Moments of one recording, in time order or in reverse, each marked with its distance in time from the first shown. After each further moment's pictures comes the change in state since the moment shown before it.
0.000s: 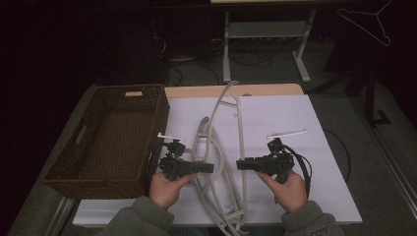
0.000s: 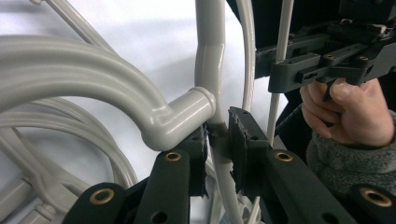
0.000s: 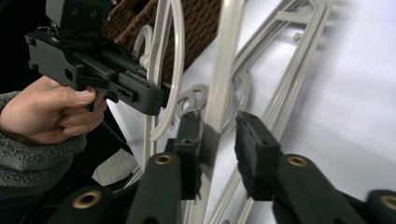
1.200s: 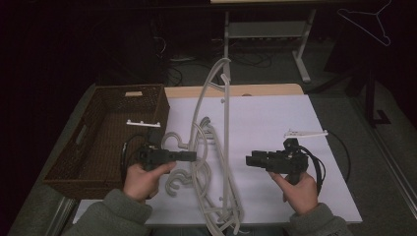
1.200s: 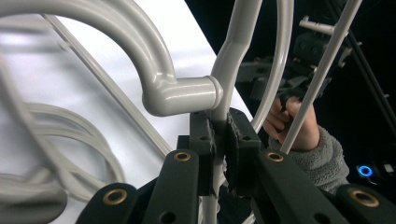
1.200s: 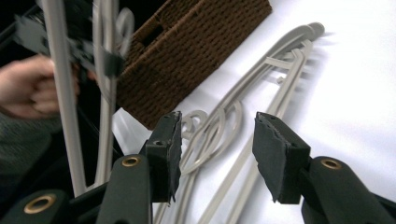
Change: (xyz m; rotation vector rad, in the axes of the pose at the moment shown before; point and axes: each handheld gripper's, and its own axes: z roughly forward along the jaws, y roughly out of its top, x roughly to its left) left arm -0.014 0.024 -0.072 -0.076 -0.036 -0.029; right arm 0.000 -0.005 -0.031 -0.142 -0.011 -0.076
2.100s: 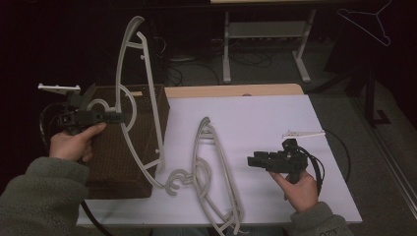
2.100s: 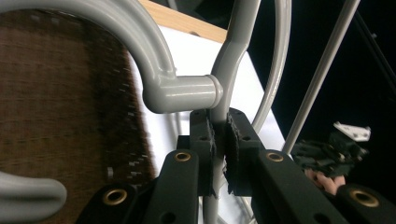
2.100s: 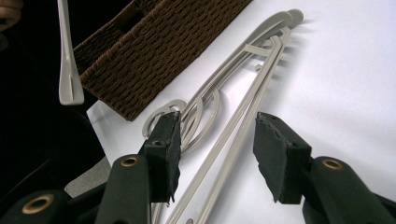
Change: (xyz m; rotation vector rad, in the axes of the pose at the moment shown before) left arm 0.046 0.055 -0.155 -0.218 0.273 -0.145; right arm -0.012 -0.003 0.004 0.039 -0.056 -0.008
